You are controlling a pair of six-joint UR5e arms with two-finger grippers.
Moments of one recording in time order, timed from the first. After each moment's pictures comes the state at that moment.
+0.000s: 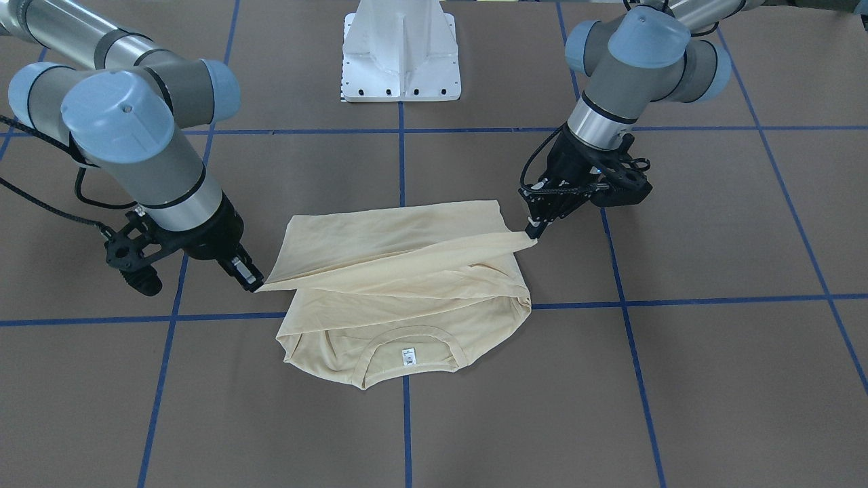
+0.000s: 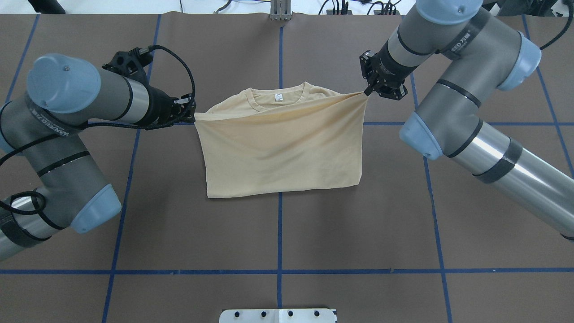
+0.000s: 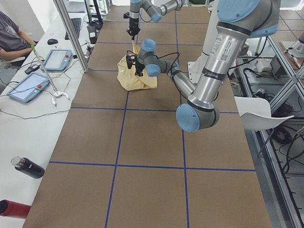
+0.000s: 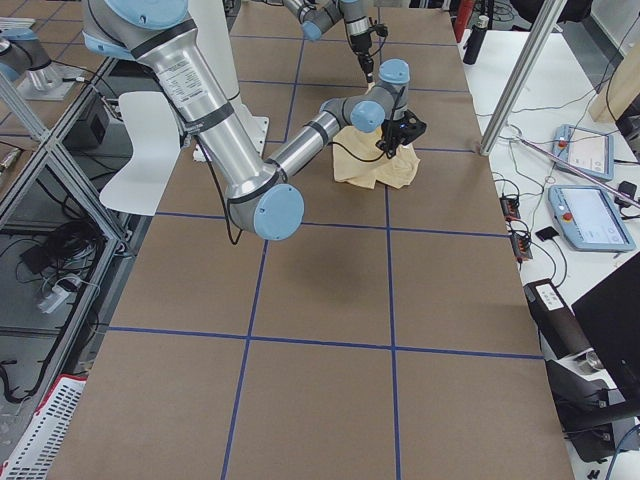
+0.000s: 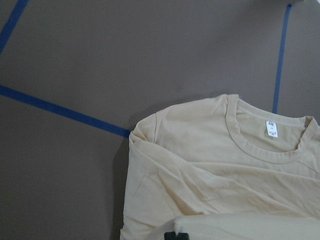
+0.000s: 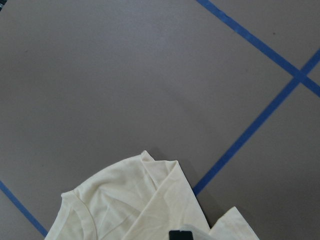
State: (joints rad) left arm -0.74 -2.01 -1.79 -2.01 -1.88 -1.51; right arm 0.88 -0.91 1.54 -1.46 2.07 1.81
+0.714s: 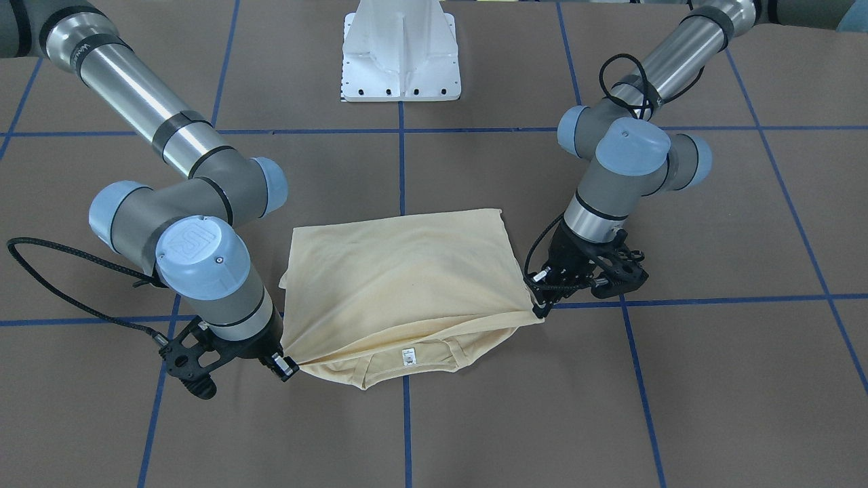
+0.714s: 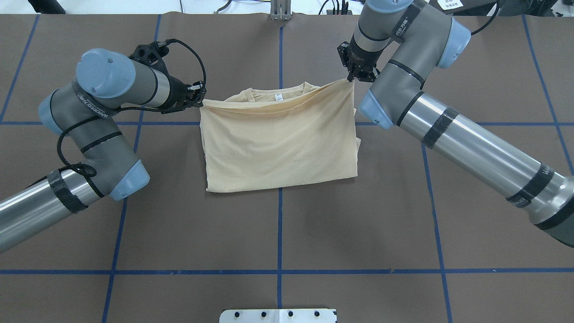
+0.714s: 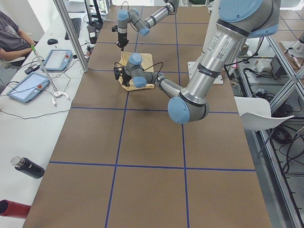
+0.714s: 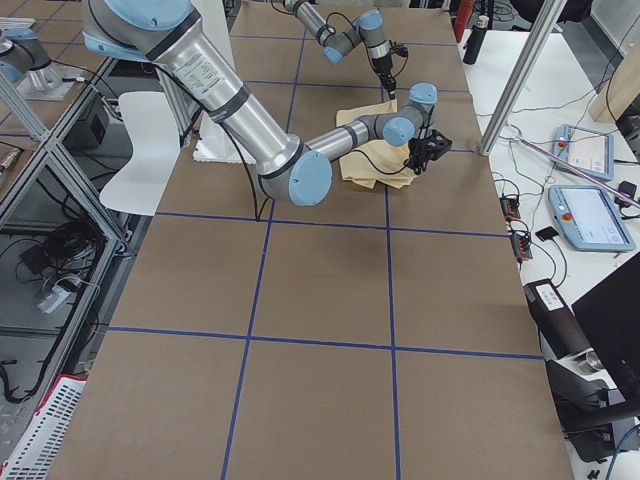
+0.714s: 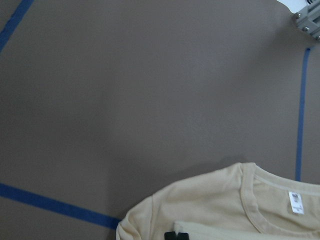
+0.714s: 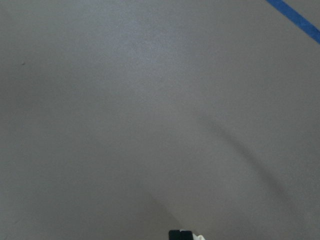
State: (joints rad) left arm -0.76 -2.13 -1.37 -2.28 -1.80 -1.51; right arm 0.84 -0.72 1.08 -1.26 1.96 1.74
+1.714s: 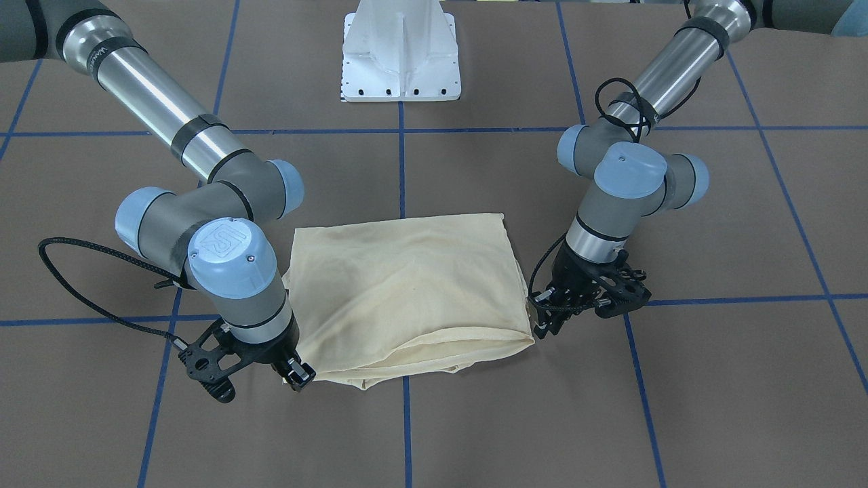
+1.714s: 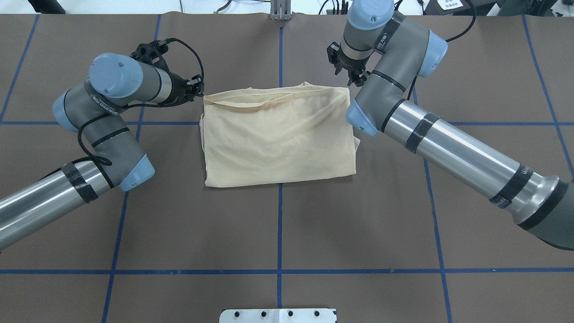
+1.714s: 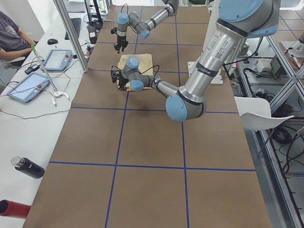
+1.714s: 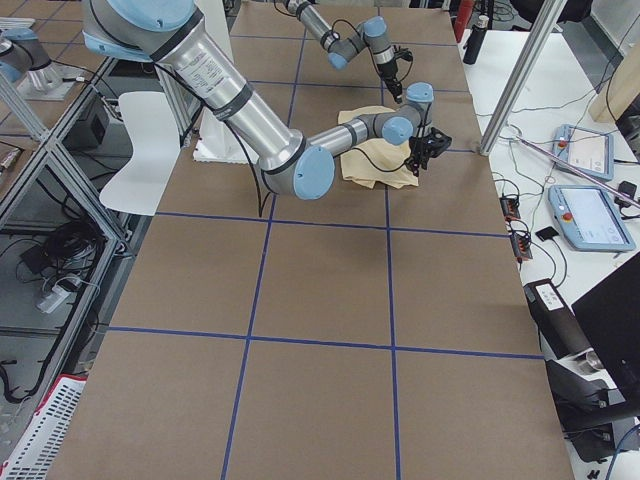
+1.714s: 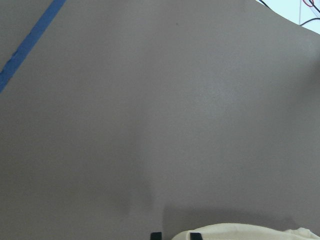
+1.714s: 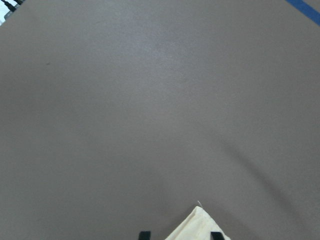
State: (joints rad) left arm -0.77 -2.16 -1.30 -2.33 -1.78 -1.50; right arm 0.84 -0.68 1.07 -1.24 1.92 1.76
